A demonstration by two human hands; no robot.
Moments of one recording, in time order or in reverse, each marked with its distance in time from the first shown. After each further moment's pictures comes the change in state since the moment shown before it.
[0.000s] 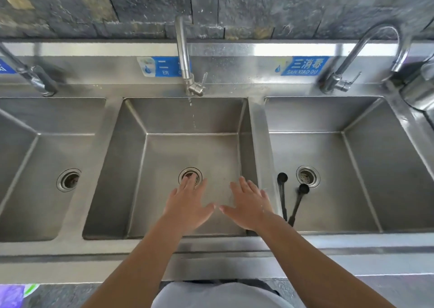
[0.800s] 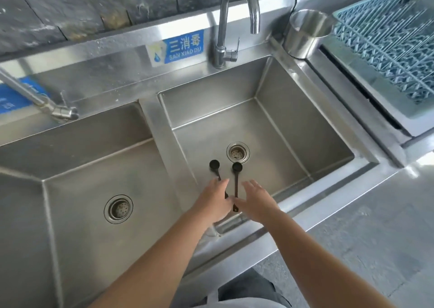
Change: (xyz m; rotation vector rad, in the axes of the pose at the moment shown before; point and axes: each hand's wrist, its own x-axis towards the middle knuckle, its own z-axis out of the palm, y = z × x) left_hand 0.083 0.249 0.054 -0.251 -0.367 0.338; right_hand -0.052 0.202 0.001 0.533 0.052 0.555
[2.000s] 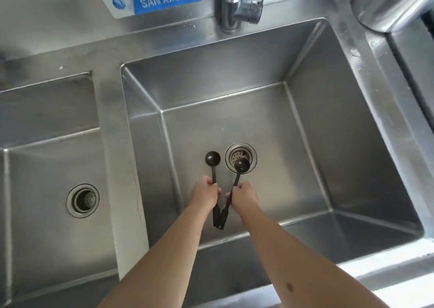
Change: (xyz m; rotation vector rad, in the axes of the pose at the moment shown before) left_hand 0.218 -0.031 0.074 -0.706 0.272 -0.651; right_hand 0.219 0.052 0.030 0.586 -0.119 0.326
